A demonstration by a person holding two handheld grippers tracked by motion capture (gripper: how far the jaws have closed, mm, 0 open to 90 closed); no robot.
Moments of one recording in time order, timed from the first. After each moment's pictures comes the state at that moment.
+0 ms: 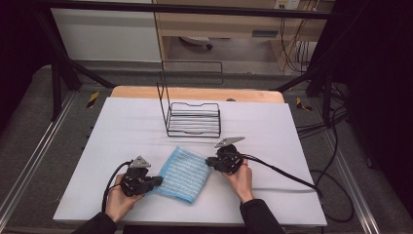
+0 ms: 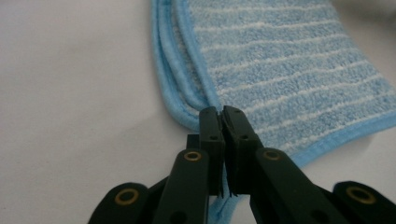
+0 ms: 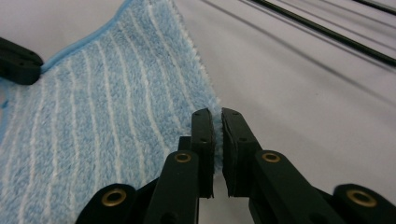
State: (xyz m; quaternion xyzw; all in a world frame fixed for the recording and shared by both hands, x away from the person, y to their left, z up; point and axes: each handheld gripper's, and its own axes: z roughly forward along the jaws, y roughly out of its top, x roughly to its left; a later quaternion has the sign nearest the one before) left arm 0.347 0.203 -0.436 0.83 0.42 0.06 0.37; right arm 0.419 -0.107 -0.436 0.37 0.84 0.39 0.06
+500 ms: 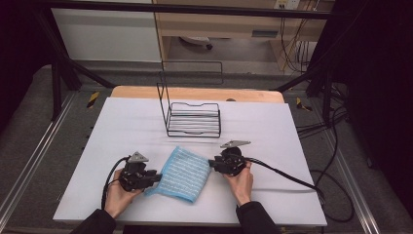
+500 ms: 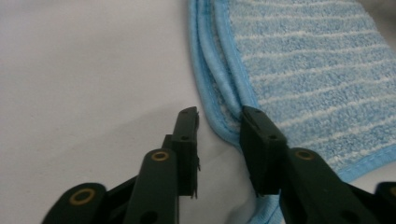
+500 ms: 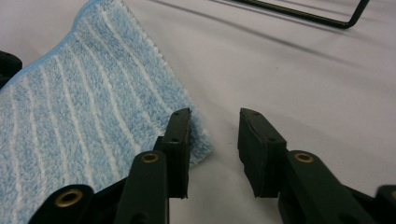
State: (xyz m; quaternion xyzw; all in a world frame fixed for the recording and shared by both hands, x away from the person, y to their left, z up) left arm 0.365 0.212 -0.442 0.82 0.44 0.07 0.36; right arm 0.412 -0.117 -0.449 0.45 0.79 0.40 0.08
